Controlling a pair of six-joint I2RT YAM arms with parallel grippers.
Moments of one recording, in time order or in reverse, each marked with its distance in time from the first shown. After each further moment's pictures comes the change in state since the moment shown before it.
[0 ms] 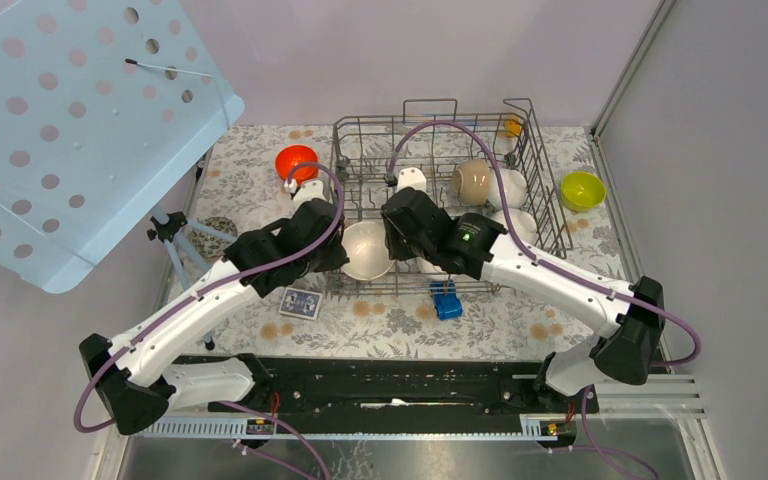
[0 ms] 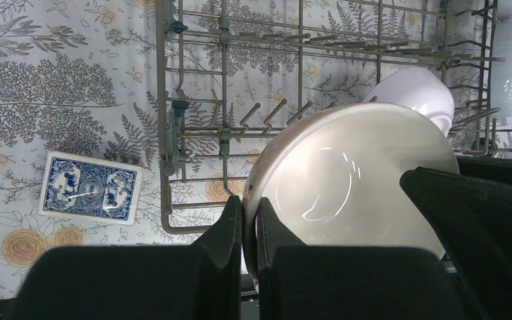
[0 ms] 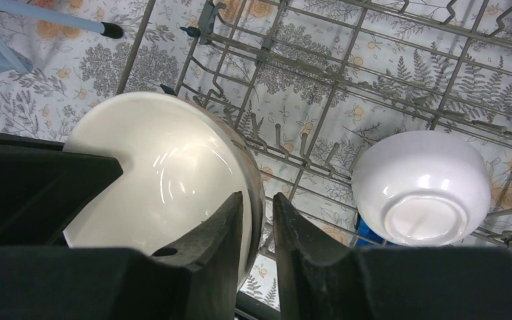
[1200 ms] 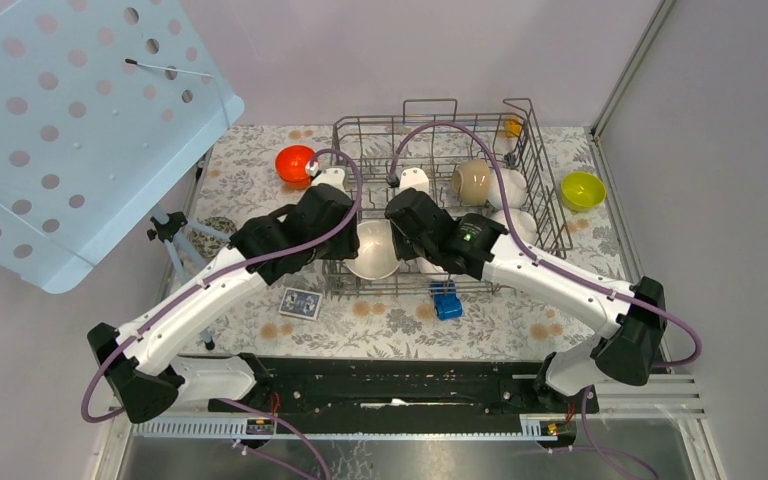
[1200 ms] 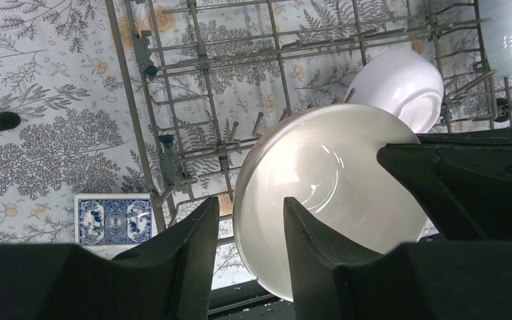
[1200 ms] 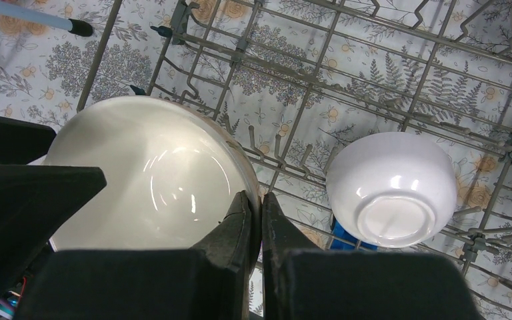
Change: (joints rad) left arm 0.001 0.075 0.119 -0.005 0.044 0.219; right arm -0.010 -0.007 -0.025 -0.006 0.038 -0.050
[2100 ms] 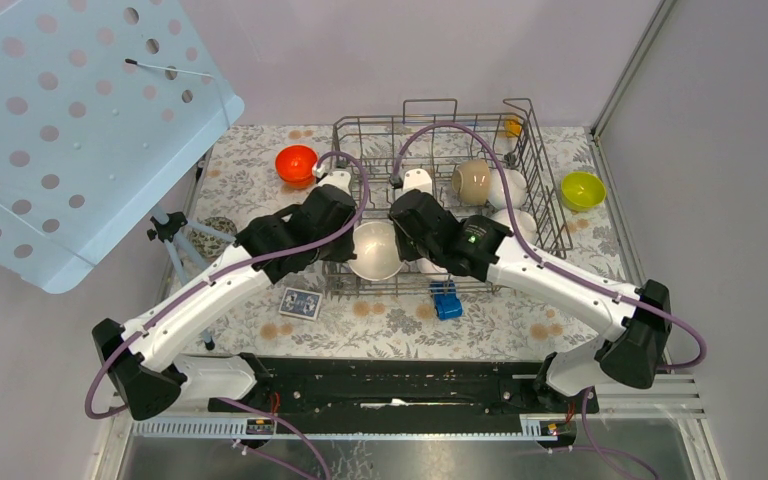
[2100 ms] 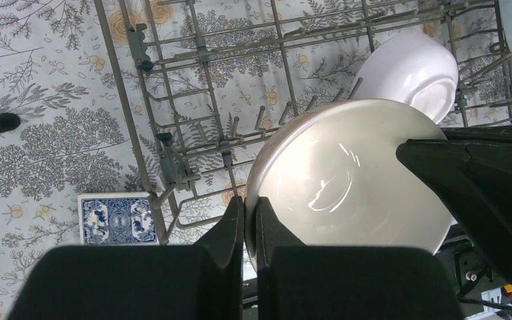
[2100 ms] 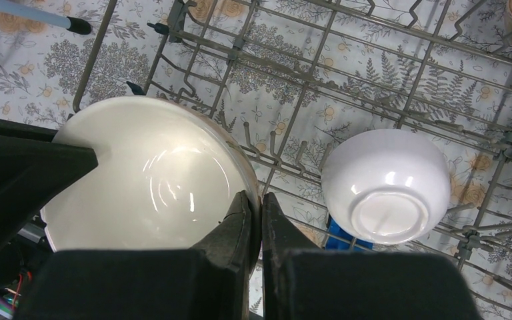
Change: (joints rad) left arm 0.000 0.024 -0.010 -0.003 0.018 0.037; right arm -0.002 -0.024 -0.023 0.004 -0.002 -0.007
